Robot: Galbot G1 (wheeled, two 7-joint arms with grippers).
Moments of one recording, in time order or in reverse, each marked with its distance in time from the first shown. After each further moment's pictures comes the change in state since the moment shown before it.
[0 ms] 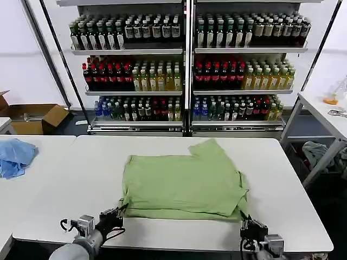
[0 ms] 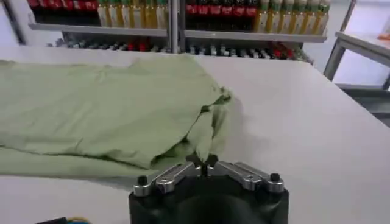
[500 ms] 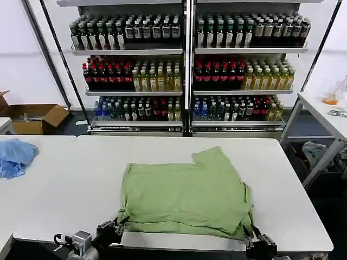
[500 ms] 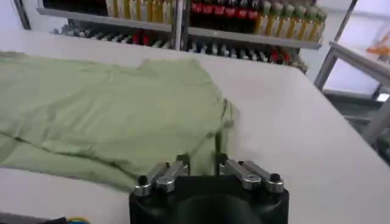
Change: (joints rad) left arm 0.142 0.026 -0.062 -0.129 0.038 0.019 -0.014; right arm -0.123 -0.023 0.083 0.140 -0.058 0.000 0.001
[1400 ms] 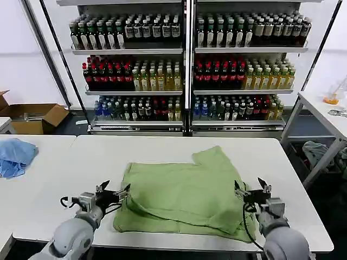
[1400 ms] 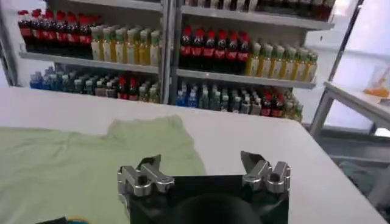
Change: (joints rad) left arm -0.491 -0.001 0.196 0.326 -0.072 -0.017 -0.092; right arm 0.728 -0.108 -0.229 -0.422 0.265 -0.090 0.081
